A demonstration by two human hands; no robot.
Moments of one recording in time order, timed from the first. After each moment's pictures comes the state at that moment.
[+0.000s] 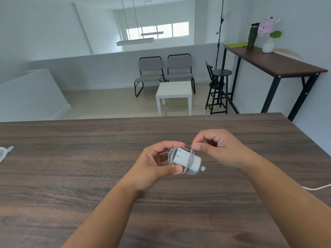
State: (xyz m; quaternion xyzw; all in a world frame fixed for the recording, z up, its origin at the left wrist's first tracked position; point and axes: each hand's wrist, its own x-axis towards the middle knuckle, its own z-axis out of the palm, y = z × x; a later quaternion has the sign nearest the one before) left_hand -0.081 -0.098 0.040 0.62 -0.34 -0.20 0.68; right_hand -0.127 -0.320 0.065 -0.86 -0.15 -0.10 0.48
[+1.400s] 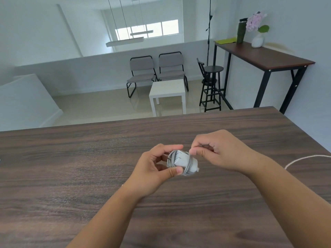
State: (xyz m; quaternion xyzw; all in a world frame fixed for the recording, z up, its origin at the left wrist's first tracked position) left_hand -0.078 -0.103 0.029 0.70 -0.33 -0.14 0.62; right_hand -0.135 -0.323 0.066 -0.94 -0.16 -0.13 0.27
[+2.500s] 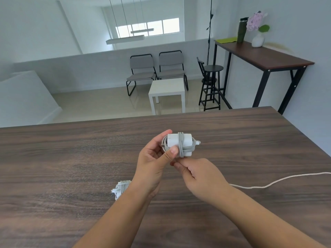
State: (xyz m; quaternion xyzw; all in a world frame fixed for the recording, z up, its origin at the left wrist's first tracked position) left_hand -0.088 -0.135 0.024 0.52 -0.19 -0.13 0.82; right_hand -0.153 -0.268 0.009 -0.93 -0.06 -0.15 0.35
